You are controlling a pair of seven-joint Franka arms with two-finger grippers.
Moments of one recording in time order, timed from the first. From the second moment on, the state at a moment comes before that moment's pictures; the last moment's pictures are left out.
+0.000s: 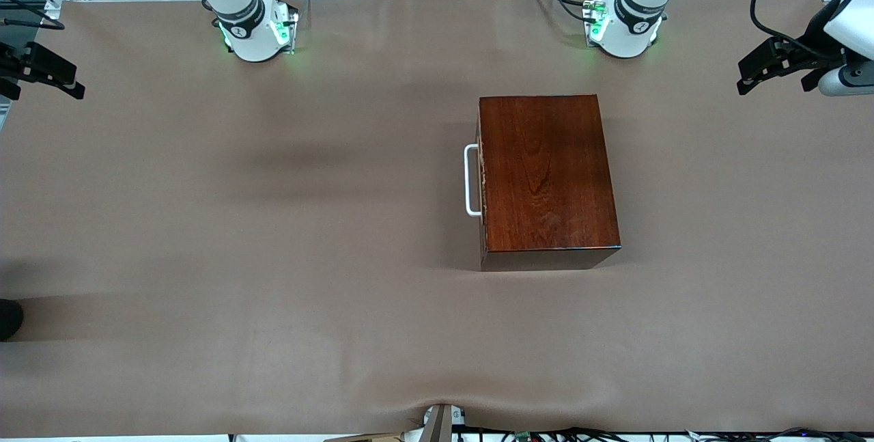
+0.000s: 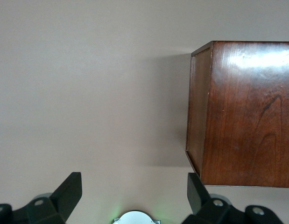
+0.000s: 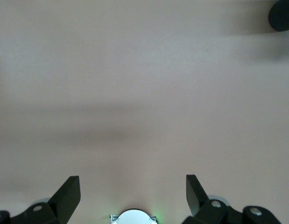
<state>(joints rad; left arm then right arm) 0.05 -0.13 -0.13 -1.62 0.00 1.46 -0.11 -0.03 -0.07 -0.03 -1.52 -0.01 1.38 -0.07</state>
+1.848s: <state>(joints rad) -0.21 0.26 -0.28 -1.34 0.03 1.49 -0.45 -0.03 -0.02 -0.03 -1.51 0.02 1.39 -0.07</state>
